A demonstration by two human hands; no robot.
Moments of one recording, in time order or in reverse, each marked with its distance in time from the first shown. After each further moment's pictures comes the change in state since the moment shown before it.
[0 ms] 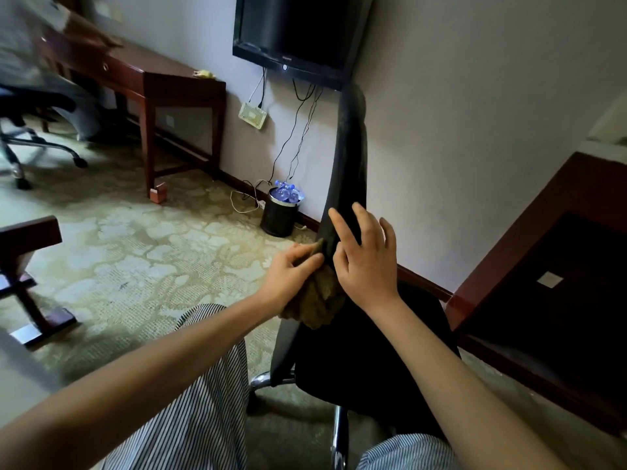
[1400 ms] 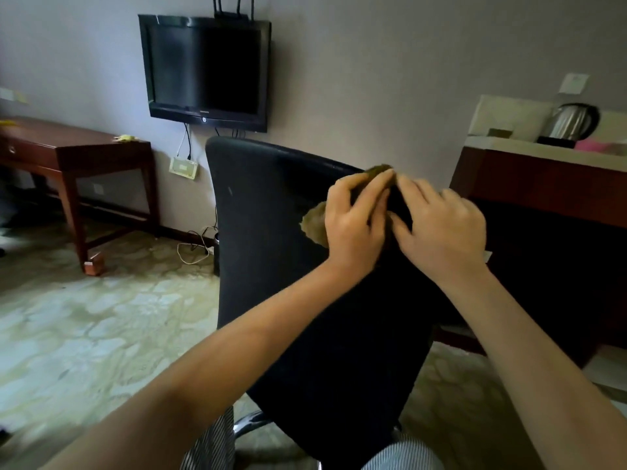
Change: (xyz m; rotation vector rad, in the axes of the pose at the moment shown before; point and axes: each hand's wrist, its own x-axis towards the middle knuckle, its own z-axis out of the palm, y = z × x) left_hand 0.004 0.114 0.212 0.321 0.305 1.169; right_hand -0.007 0.123 -0.195 -0.498 0.108 0.143
